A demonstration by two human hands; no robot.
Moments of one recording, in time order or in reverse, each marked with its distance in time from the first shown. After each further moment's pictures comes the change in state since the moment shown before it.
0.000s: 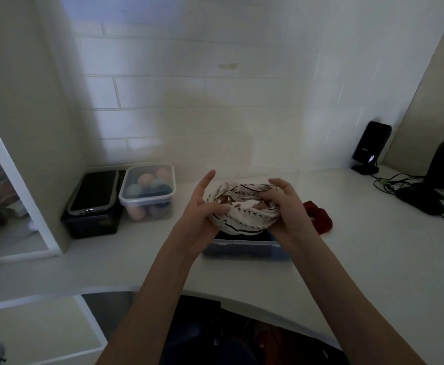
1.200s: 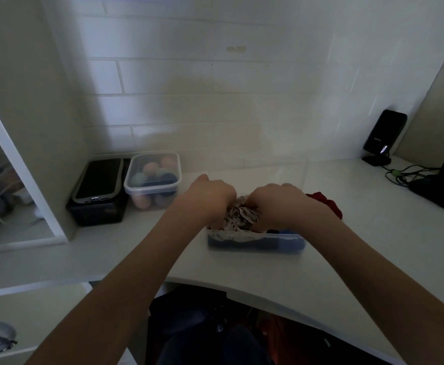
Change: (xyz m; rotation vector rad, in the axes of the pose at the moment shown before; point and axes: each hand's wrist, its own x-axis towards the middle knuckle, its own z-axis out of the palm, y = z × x) left_hand 0.025 0.029 0.023 2.416 -0.377 -0.204; right_hand 0.005 -0.011 0.030 -2.289 -0.466 -0.193
